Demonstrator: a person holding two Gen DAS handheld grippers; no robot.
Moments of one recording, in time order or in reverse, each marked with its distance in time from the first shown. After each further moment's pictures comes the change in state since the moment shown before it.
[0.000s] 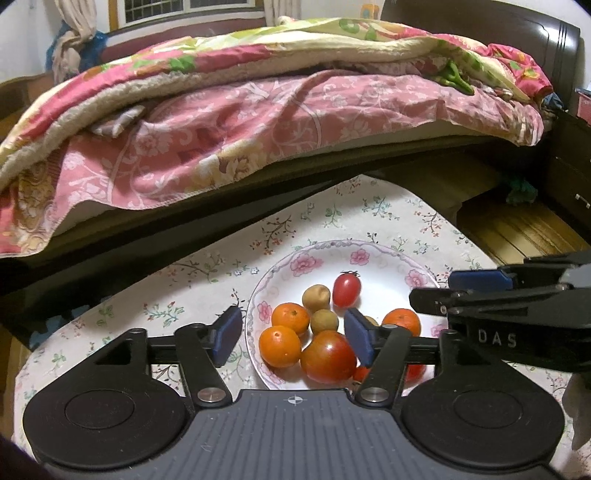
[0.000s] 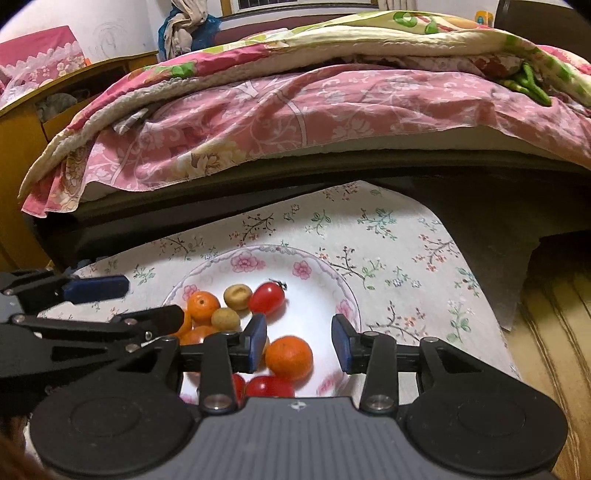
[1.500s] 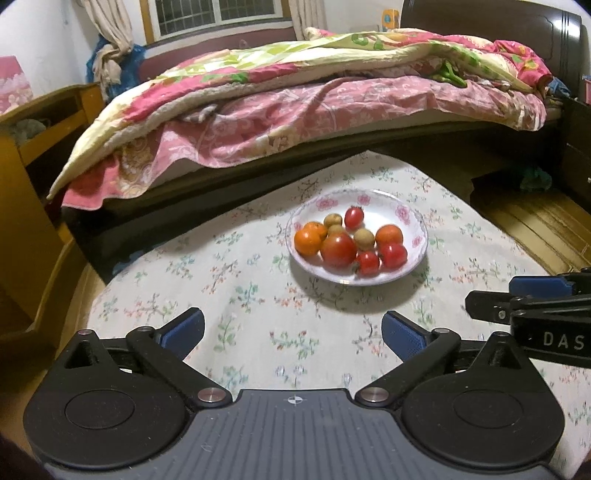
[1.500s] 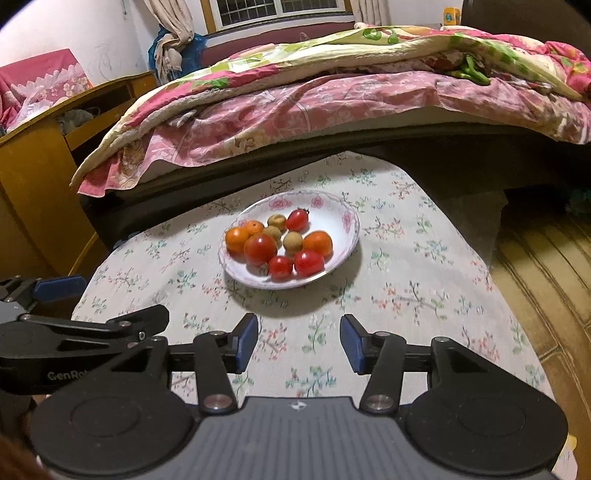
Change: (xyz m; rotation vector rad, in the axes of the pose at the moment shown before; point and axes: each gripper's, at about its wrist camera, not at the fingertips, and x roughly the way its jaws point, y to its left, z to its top) left arm -0.119 -0.025 -0.085 -0.001 -0.011 0.151; right arm -0.131 0.035 -0.103 0.088 -0.034 -0.004
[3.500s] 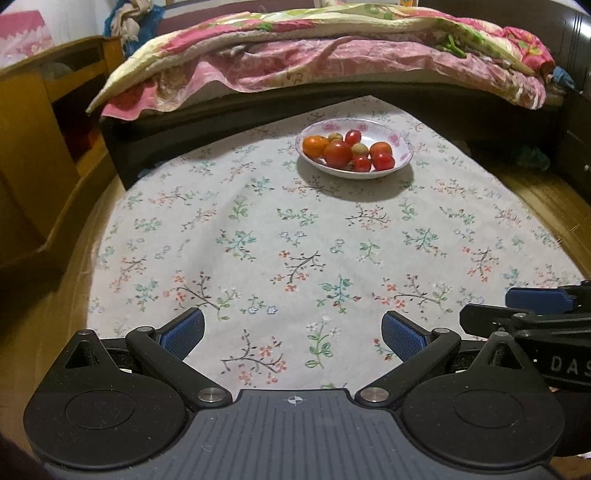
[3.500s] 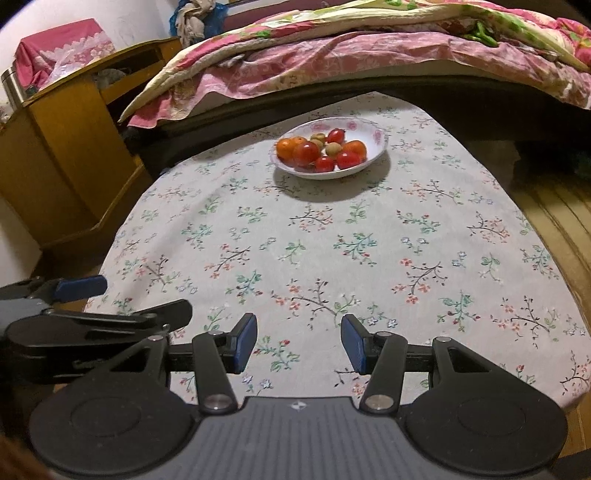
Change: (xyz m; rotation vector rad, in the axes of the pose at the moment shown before) left arm -0.064 -0.003 -0.090 -0.077 0.108 0.015; right arm -0.061 0.031 -0.097 -0.030 0.110 0.065
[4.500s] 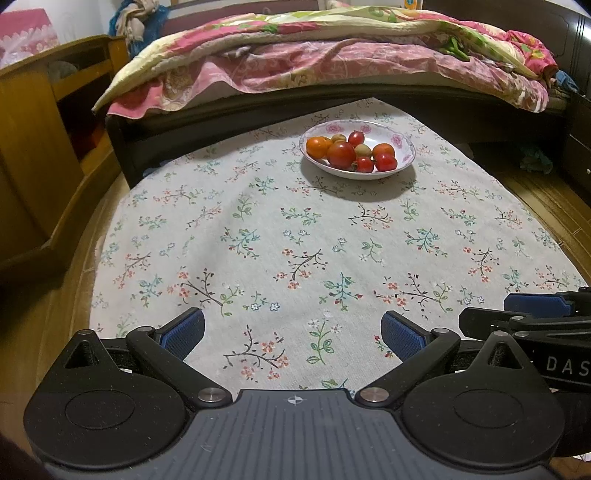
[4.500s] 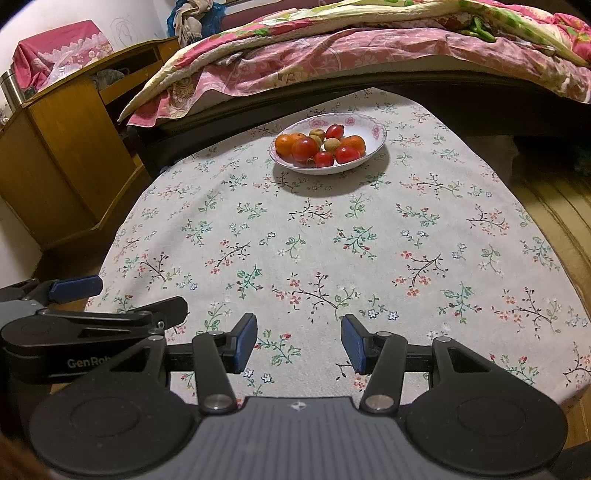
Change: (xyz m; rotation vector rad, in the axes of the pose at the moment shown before) left arm -0.003 0.003 -0.002 -0.017 -0.005 -0.005; right arm 0.001 -0.003 -0.003 0.015 0.005 0.003
